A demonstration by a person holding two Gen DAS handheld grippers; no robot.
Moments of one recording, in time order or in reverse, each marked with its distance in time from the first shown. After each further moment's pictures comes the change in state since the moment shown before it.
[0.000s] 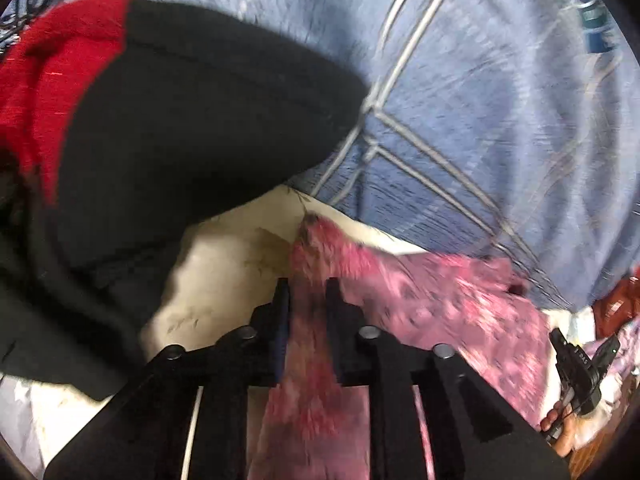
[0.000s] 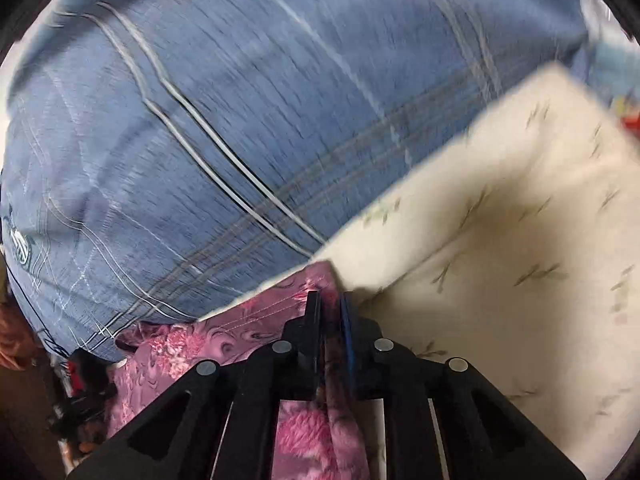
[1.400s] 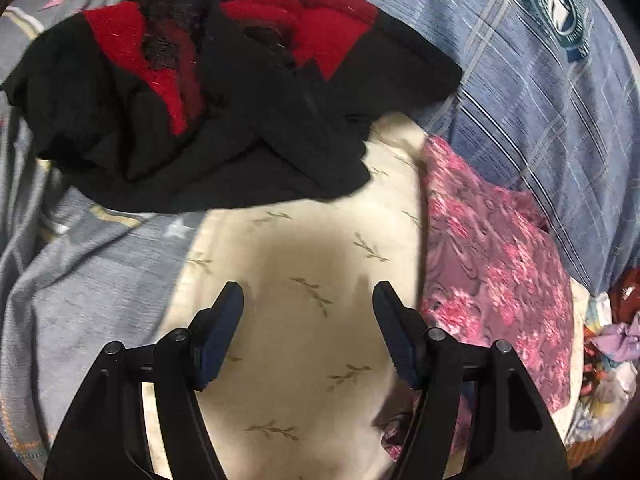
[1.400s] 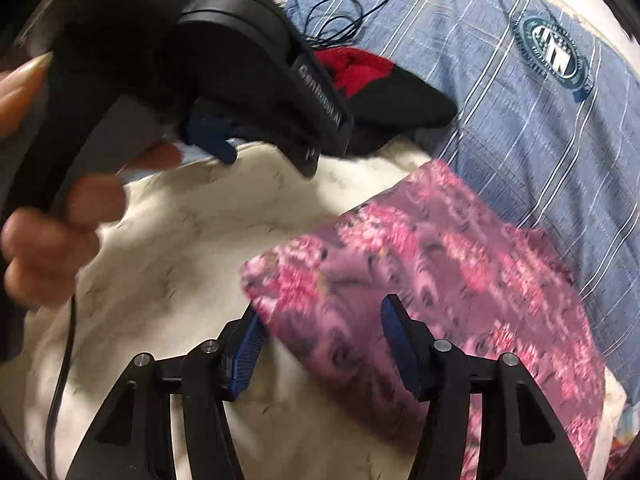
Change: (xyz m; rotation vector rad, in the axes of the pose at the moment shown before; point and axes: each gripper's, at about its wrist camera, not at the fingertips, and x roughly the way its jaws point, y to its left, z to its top) left arm -0.069 0.081 -0.102 -0.075 -0.047 0.108; right arm -0.038 0.328 -0.367 -1.253 0.063 0.053
